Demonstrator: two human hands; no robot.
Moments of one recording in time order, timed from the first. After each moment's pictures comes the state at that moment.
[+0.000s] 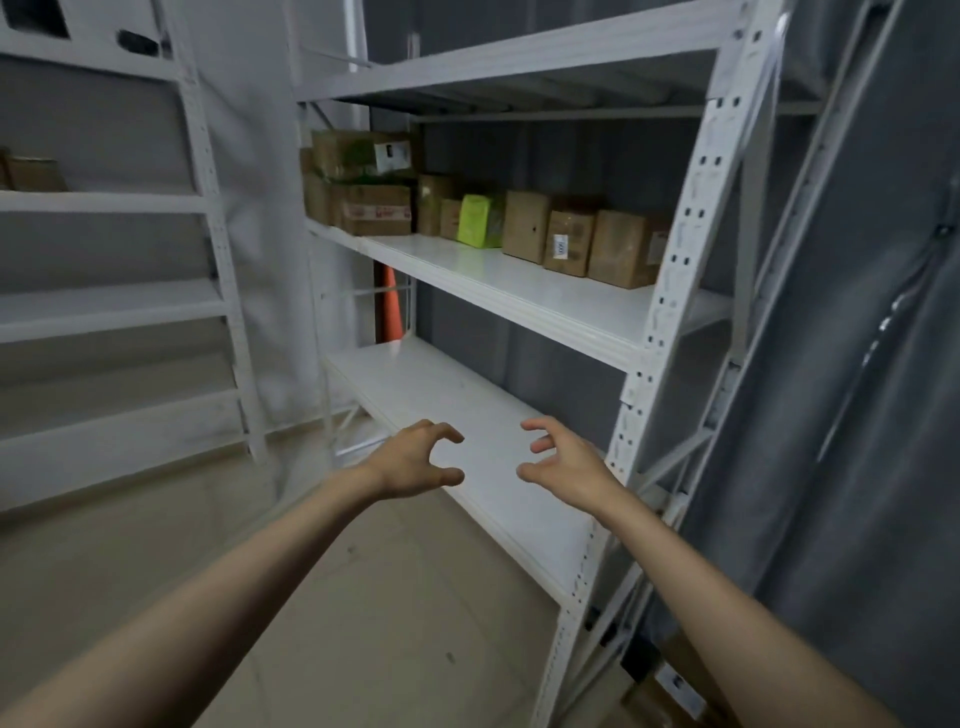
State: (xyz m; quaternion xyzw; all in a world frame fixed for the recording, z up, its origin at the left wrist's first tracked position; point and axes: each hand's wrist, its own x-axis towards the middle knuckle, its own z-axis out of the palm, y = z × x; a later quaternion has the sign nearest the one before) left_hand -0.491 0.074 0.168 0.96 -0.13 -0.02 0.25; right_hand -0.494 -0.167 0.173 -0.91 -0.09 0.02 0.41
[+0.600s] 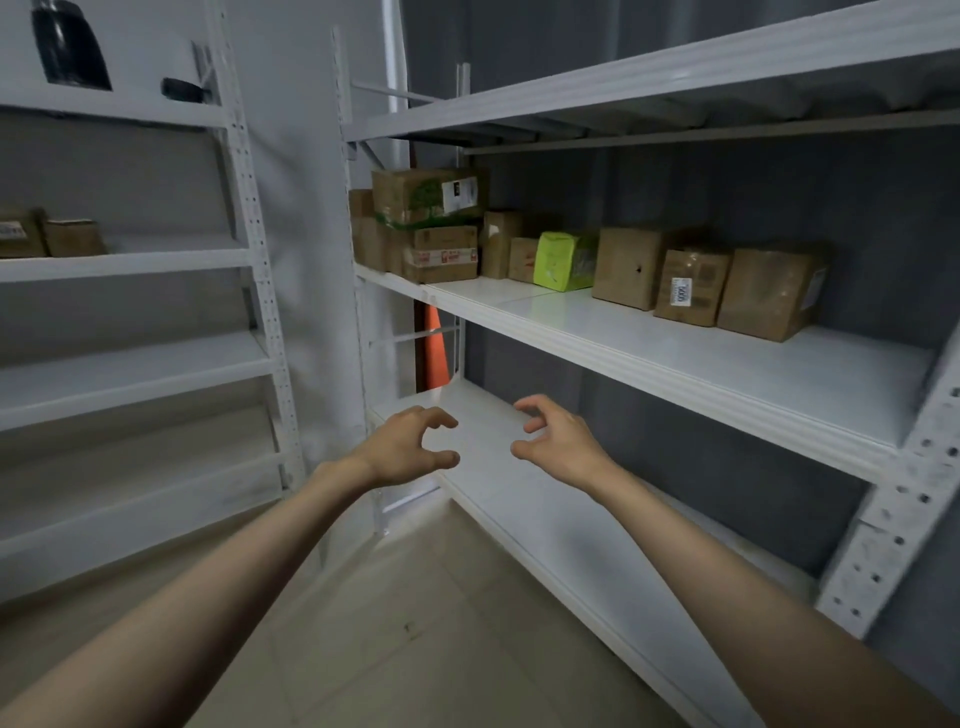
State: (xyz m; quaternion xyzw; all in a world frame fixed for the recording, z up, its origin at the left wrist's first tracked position) left_hand -0.295 0.306 0.220 0.96 -0.12 0.04 0.25; right_hand -0.284 0.071 0.220 -0.91 -0.12 -0.03 0.40
